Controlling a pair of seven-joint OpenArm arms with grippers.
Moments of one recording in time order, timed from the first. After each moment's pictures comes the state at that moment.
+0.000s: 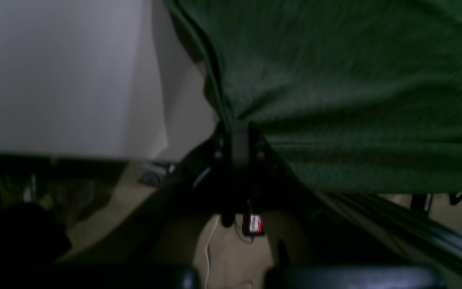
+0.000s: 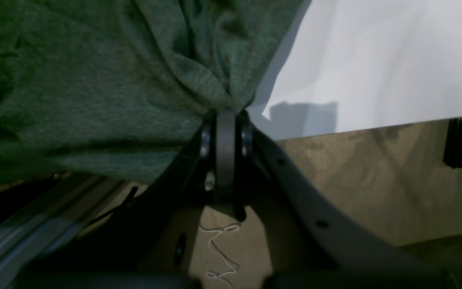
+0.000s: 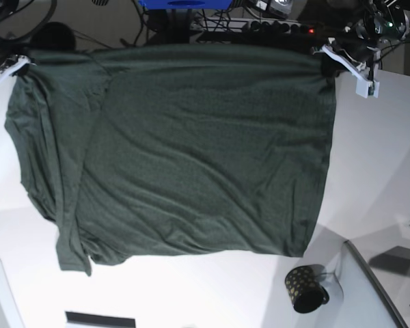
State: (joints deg) left arm 28.8 -6.3 -36.4 93.6 -25.3 -34.7 47.1; right arm -14.9 1.0 53.2 89.7 15.2 40.3 -66.2
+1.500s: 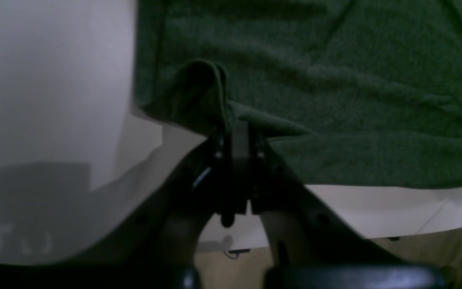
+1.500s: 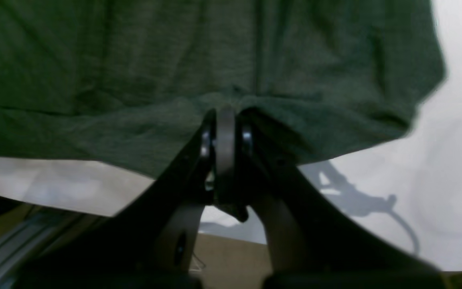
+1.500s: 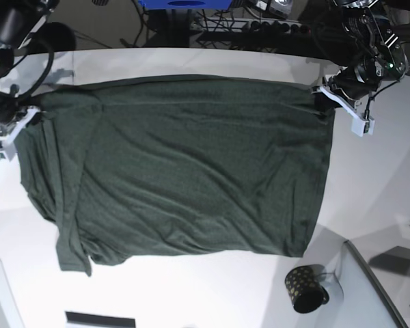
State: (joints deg) left arm 14.1 -6.2 -36.5 86.3 -25.1 -34.7 55.9; right arm -0.9 7.6 39.7 80.5 14.8 40.4 -71.3
